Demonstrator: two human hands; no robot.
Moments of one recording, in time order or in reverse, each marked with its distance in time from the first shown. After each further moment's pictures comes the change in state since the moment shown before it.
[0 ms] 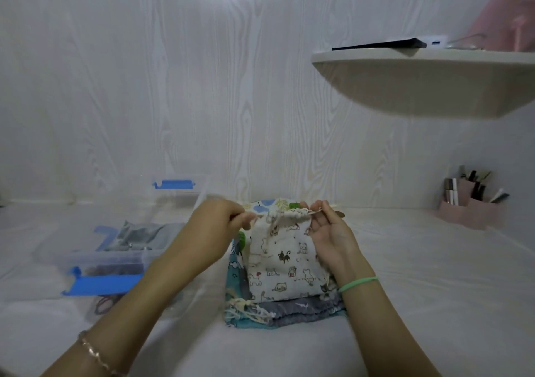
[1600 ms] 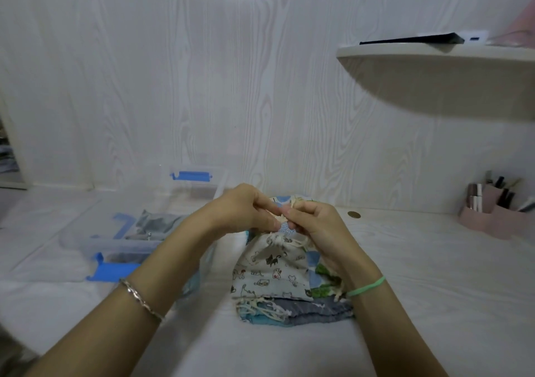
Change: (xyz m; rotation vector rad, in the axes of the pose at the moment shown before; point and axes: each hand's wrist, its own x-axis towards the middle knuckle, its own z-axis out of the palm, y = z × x) left_hand 0.032 -0.011 -0.007 -0.486 -0.382 -0.207; right_hand -0.029 0.019 0.043 -0.955 -0.303 -0.180
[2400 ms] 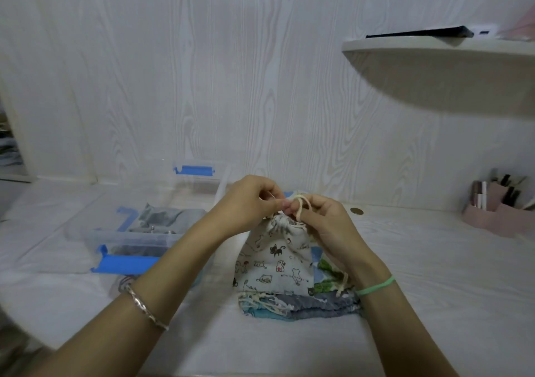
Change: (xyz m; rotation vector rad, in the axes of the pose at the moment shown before) left_hand 0.001 -0.003 0.012 0.065 0.215 0.183; right_hand -0.007 0.002 -0.005 0.135 -0.081 -0.076
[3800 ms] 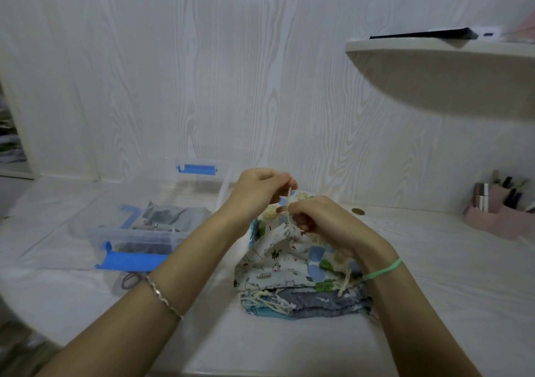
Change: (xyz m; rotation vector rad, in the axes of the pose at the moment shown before) left_hand 0.002 0.018 0.008 -0.482 0.152 -0.172; right_hand 0.007 -0.033 0.009 -0.465 -0.126 0.198
